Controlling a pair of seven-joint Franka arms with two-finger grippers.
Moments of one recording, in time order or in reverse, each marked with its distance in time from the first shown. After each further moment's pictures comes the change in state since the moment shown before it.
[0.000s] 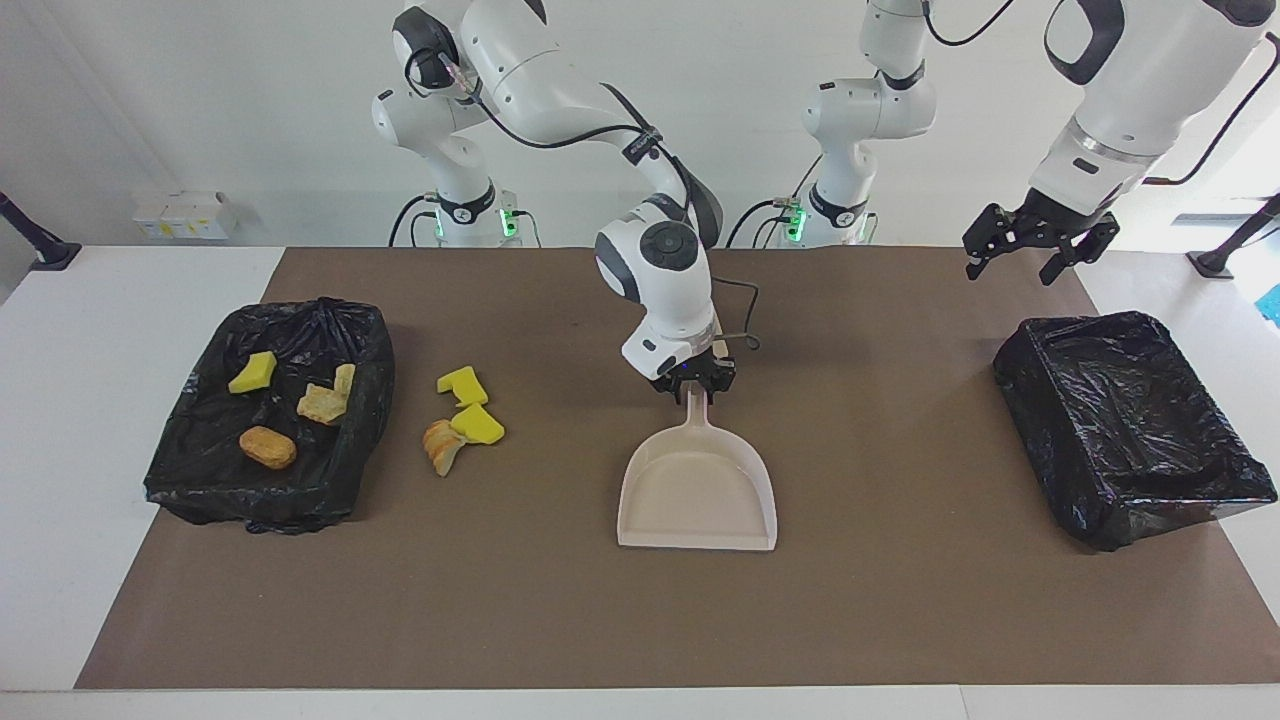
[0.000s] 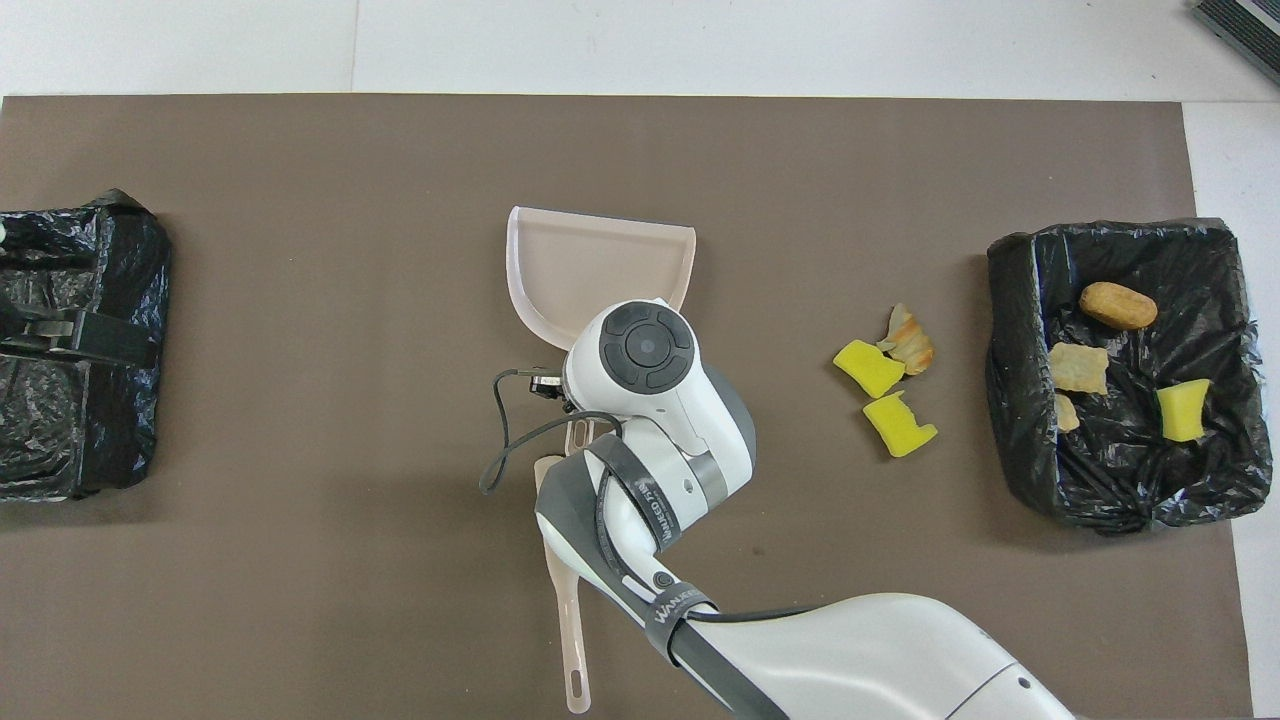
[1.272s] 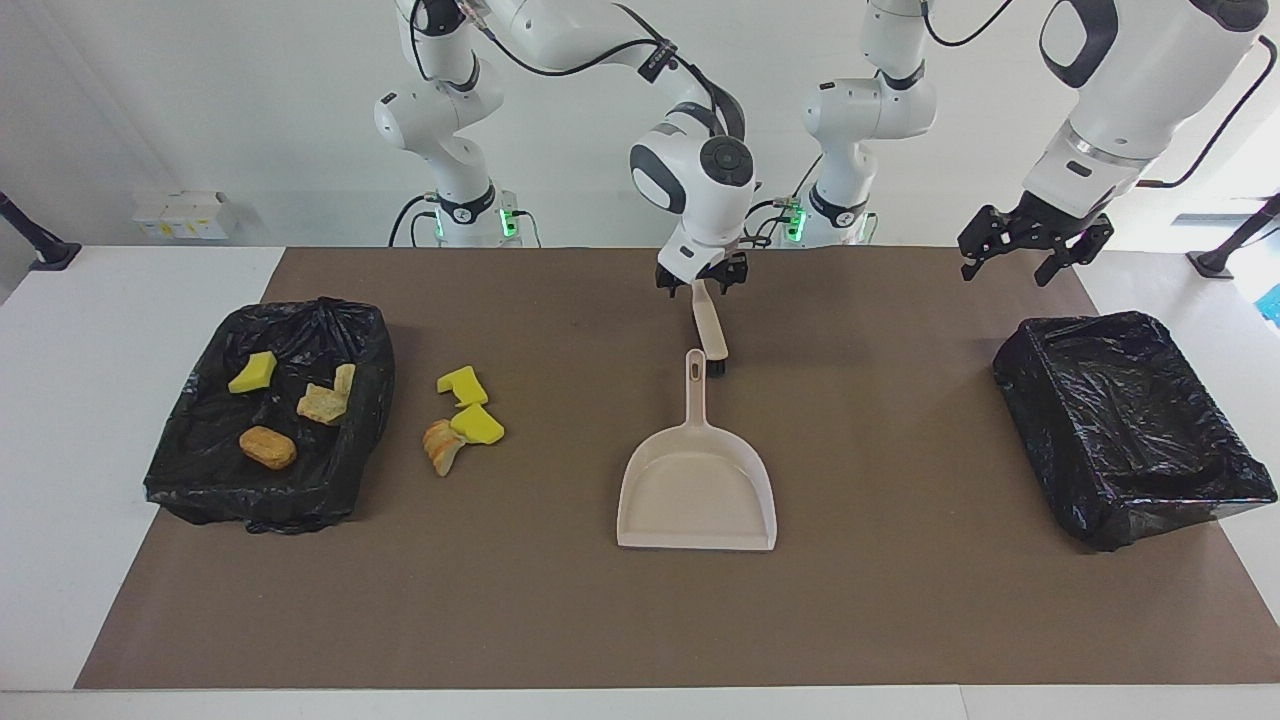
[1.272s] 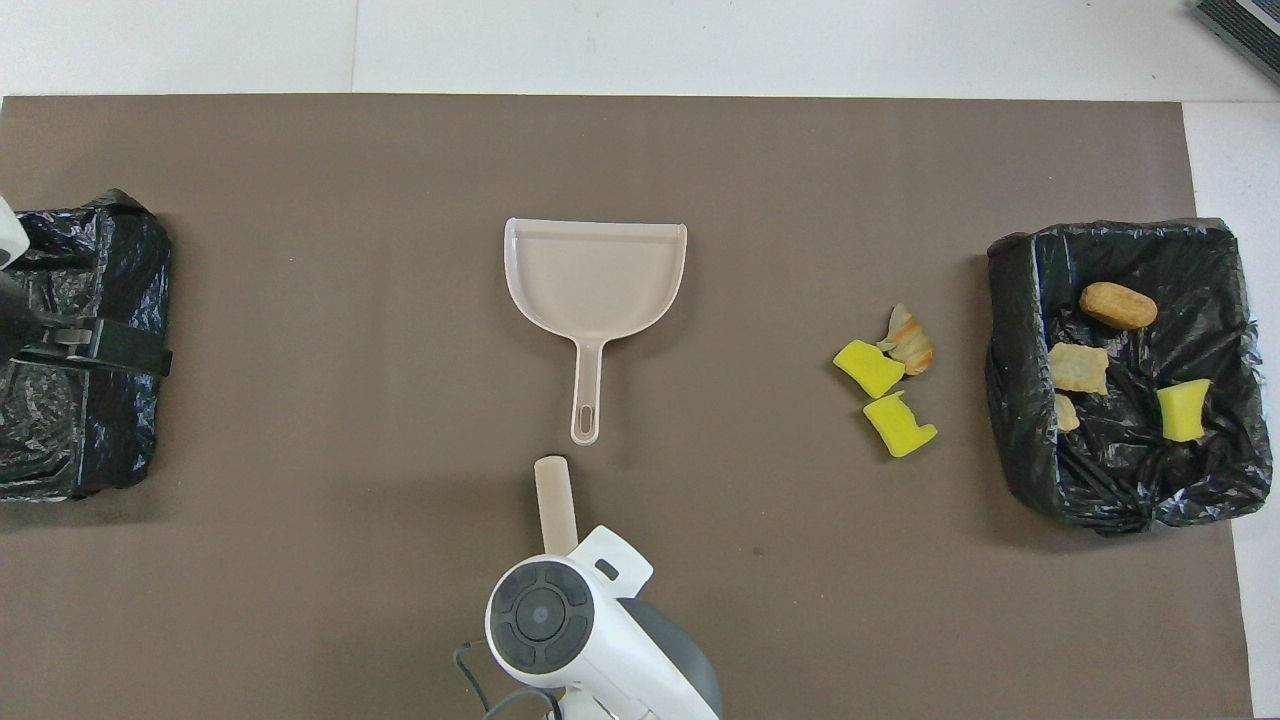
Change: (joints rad) left arm -0.009 -0.010 -0.011 -0.020 0.000 0.000 -0.002; right arm 0.244 -0.360 0.056 -0.455 0.164 -0.123 0.046
